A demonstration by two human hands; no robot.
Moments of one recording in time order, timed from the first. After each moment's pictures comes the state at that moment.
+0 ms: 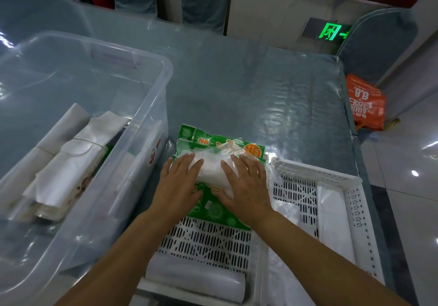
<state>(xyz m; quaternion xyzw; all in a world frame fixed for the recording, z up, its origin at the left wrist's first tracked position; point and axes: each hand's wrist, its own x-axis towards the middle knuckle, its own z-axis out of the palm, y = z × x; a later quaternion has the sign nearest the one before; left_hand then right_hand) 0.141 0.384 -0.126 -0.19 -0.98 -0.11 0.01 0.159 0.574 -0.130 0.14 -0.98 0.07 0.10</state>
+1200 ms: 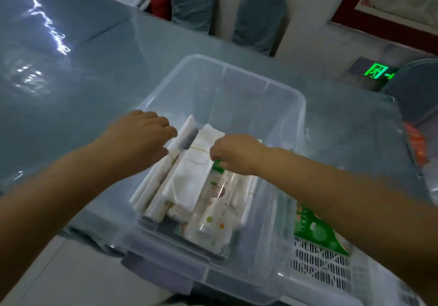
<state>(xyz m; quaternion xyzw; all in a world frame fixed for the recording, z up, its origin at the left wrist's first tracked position) 0.096 0.024 0.030 -0.24 -0.97 0.06 0.02 0.050 0.251 -0.011 0.37 -0.92 -0.06 -0.13</state>
